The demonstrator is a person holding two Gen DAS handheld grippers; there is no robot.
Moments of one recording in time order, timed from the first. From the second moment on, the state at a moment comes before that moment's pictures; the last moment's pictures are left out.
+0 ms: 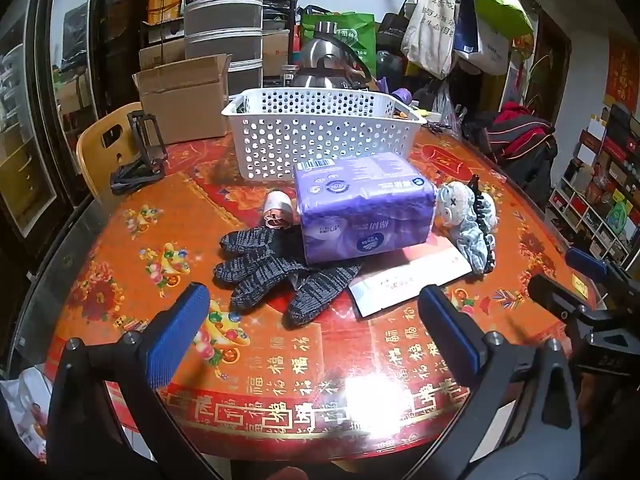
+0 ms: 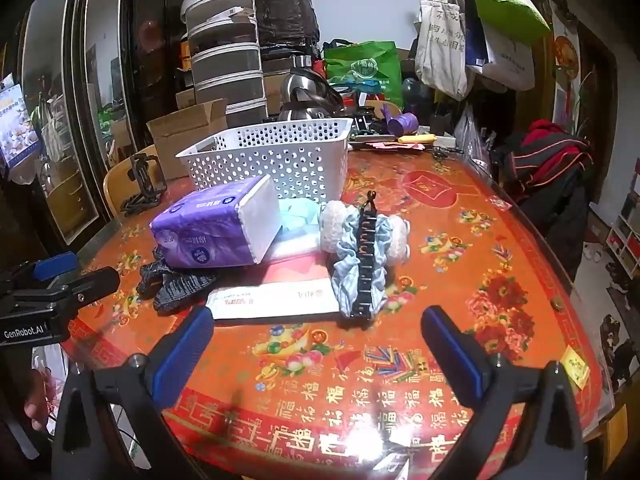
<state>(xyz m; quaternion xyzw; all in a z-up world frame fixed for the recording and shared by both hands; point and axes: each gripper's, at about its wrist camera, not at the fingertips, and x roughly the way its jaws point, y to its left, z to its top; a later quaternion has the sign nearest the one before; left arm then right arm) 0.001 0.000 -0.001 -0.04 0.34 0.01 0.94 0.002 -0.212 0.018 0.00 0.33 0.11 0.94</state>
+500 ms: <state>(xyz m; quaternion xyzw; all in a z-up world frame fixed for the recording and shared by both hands) -0.002 0.000 0.001 -0.04 0.33 0.01 0.94 0.001 -0.214 0.021 0.00 0.33 0.12 0.94</state>
